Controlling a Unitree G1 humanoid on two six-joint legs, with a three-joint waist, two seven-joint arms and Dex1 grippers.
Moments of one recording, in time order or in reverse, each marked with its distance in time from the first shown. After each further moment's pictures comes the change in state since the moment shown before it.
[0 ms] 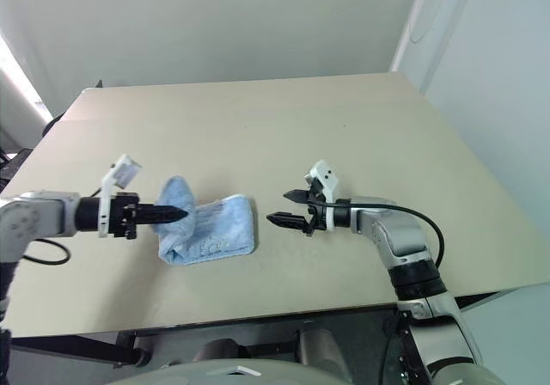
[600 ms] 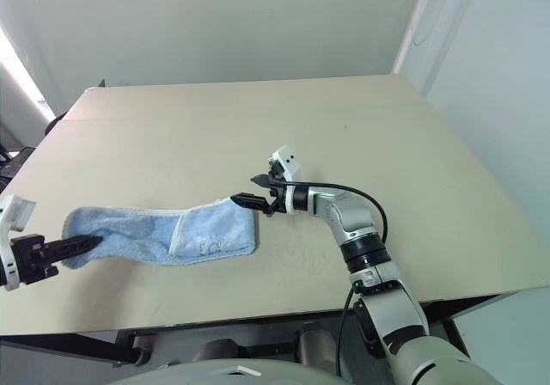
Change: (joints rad) left arm 0.604 0.075 0.652 -0.154 -0.083 -0.004 0.126; right arm -0.216 0.252 0.036 0.318 -0.076 -0.128 -0.068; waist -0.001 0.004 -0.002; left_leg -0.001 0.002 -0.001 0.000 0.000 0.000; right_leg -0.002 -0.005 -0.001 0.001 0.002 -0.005
